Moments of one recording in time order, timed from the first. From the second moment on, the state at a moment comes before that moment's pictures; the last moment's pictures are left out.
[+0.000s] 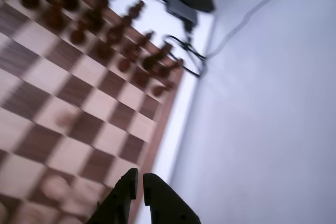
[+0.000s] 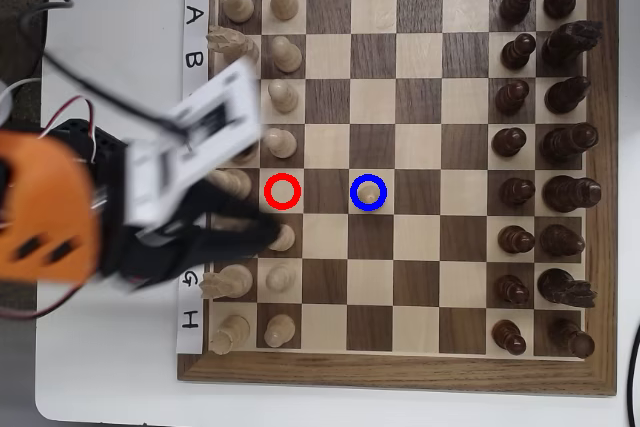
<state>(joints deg) 21.4 140.8 95.4 77.6 44.5</state>
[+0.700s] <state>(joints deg) 90.3 164.4 140.7 60.0 -0.9</state>
